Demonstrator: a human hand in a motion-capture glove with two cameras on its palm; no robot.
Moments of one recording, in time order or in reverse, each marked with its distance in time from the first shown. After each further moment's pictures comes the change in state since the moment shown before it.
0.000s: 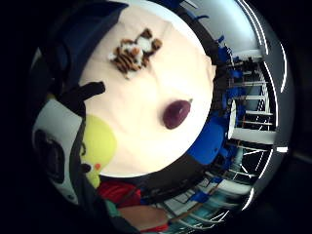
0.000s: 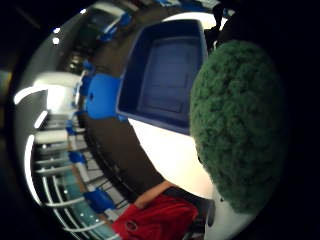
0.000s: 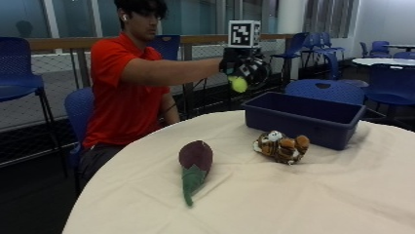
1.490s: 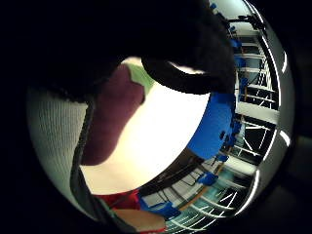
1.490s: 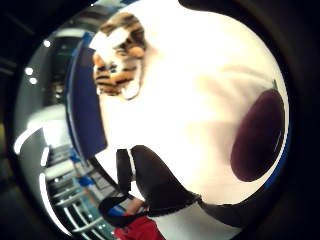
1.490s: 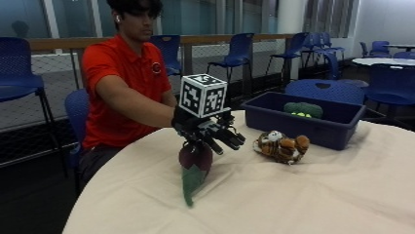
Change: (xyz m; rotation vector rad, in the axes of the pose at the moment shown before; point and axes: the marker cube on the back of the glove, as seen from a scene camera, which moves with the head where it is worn) arm 0.251 0.053 0.146 -0.189 -0.040 0.450
